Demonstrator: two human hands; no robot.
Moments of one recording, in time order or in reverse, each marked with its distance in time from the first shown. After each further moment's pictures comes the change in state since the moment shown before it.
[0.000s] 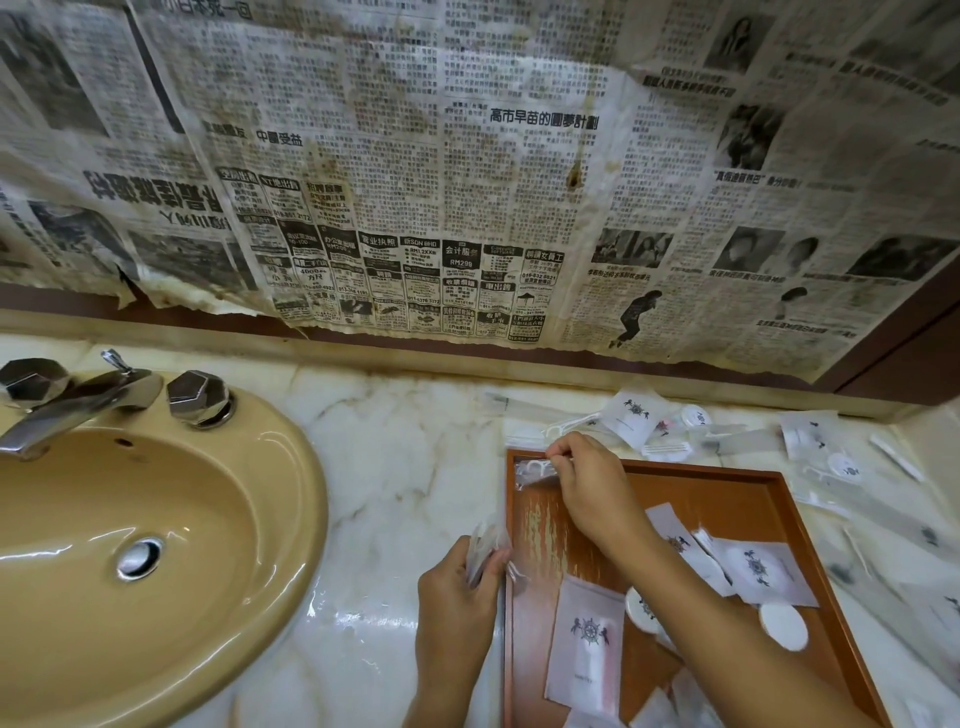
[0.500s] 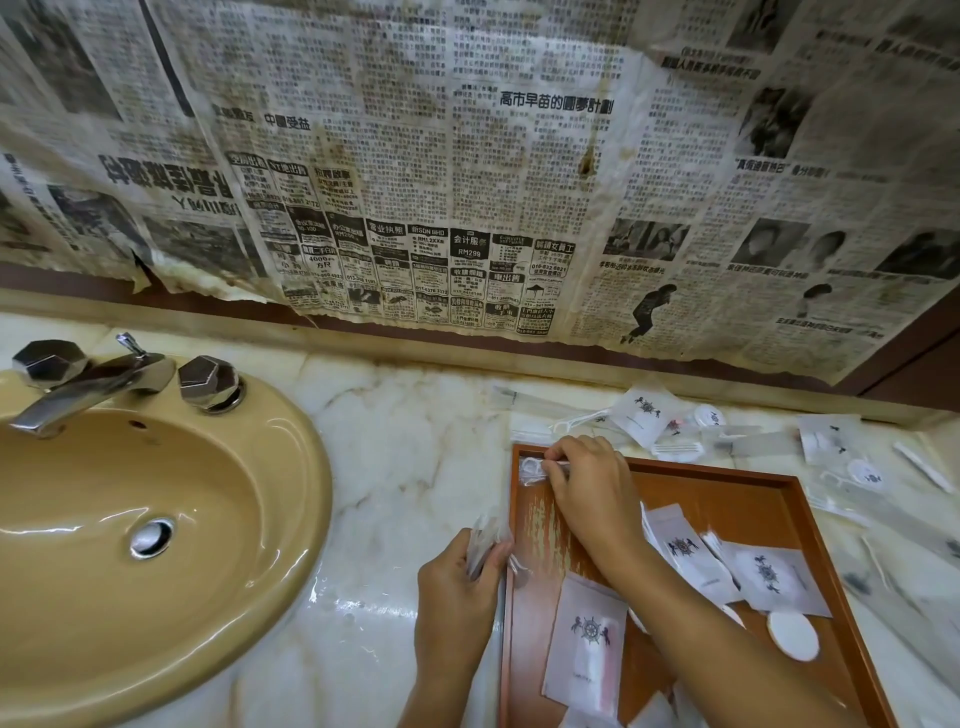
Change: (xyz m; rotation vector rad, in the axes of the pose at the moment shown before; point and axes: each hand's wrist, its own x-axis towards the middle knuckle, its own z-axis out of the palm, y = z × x) left_hand 0.000 -0.004 0.003 -0.012 0.029 0.006; right_hand -0.002 0.007 0.019 -0.245 0.167 -0.088
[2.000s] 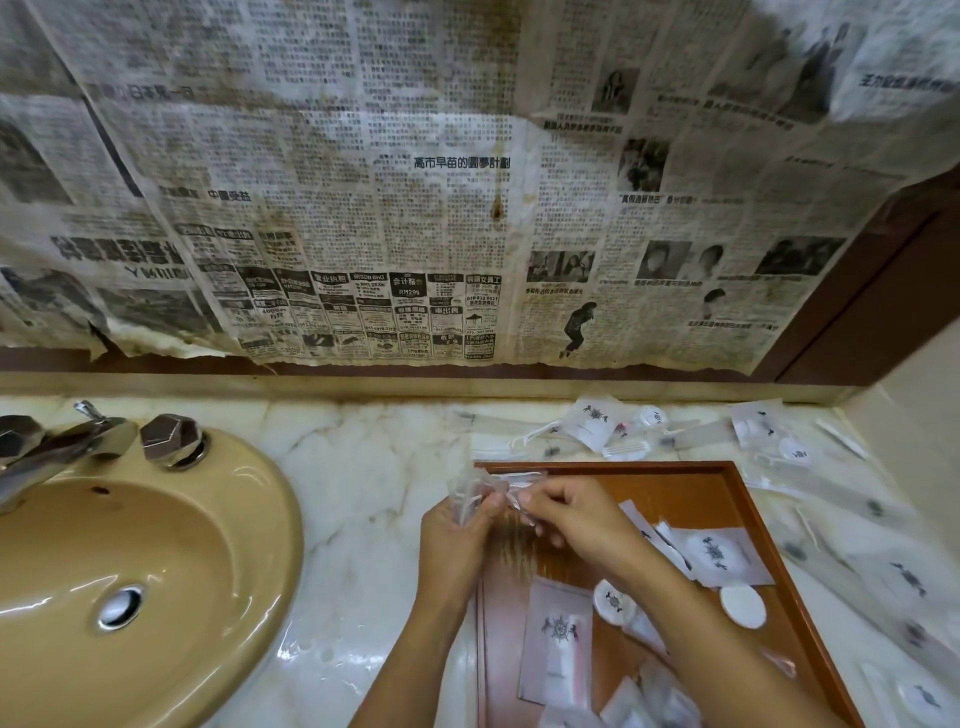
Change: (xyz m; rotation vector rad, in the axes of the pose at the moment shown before) left_hand 0.036 0.071 0.014 -0.382 -0.192 -0.099; right_hand -0.036 -0.005 -0.070 0.890 -0.416 0.297
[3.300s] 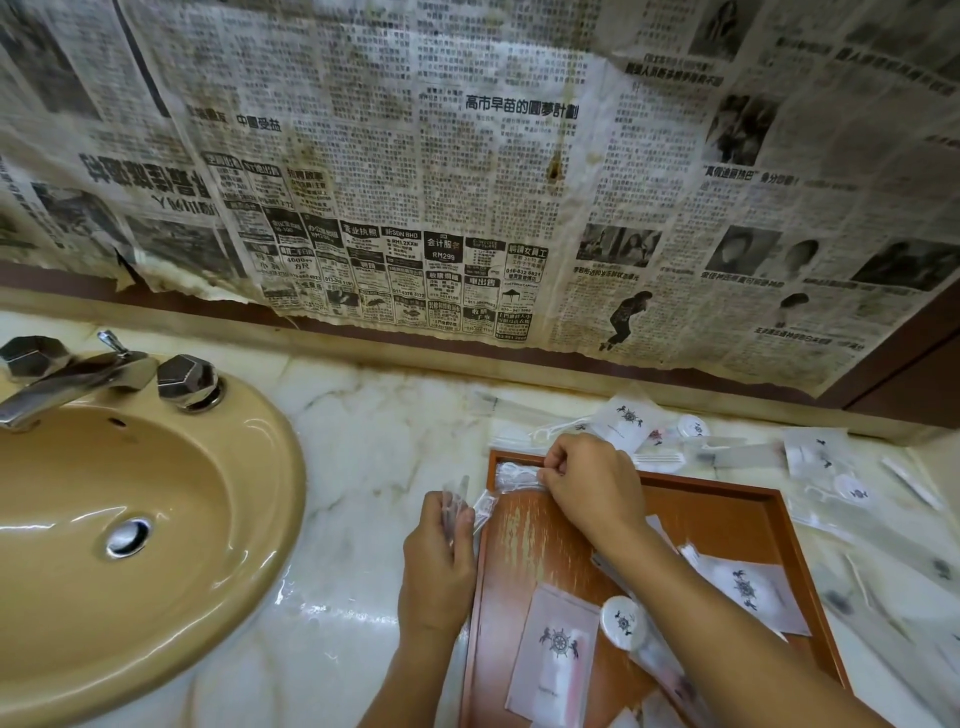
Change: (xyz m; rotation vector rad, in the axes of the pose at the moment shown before) left_hand -0.002 -0.064 -0.015 0.486 0.277 0.245; right_hand 0.069 0.020 -0.007 -0.929 0.343 -0.206
